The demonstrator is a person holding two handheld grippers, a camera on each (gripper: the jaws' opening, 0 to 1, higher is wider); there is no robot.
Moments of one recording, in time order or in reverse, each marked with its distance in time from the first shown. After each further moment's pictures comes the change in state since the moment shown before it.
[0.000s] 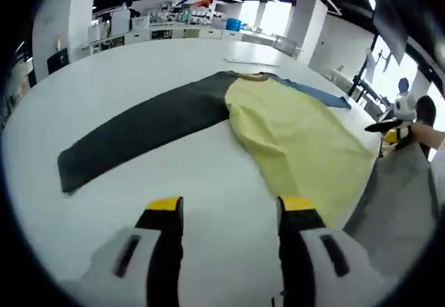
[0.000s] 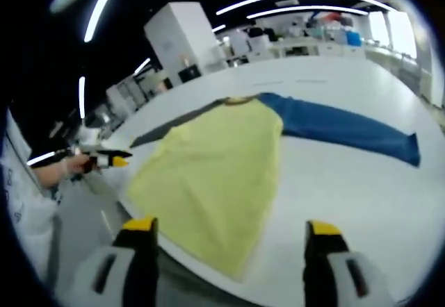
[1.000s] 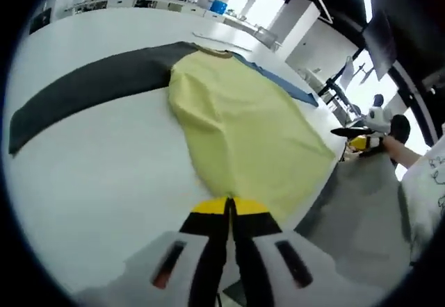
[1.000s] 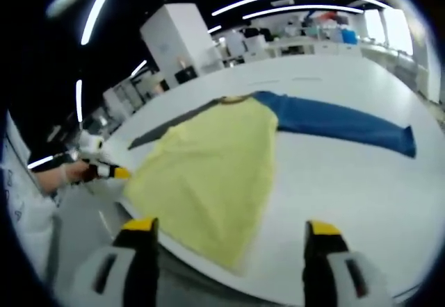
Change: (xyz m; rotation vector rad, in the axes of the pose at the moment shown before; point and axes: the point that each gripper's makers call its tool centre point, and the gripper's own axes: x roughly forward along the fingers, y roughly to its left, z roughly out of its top) left arm 0.021 -0.062 -0.025 -0.148 0.106 -0.203; right arm -0.006 -0.003 -0.008 0.029 -0.009 -0.014
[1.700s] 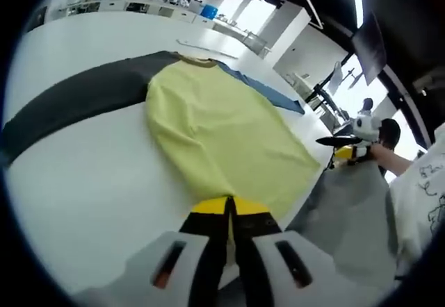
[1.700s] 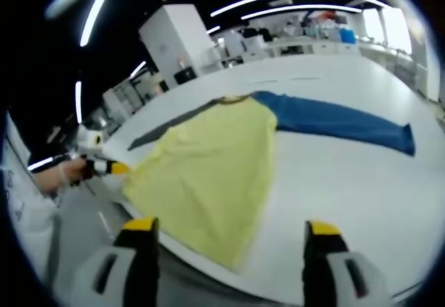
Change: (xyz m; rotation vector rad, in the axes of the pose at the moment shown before) left arm 0.003 -0.028 0.020 0.020 -0.037 -0.065; right arm -0.001 -0.002 -0.002 0.004 0.000 -0.002
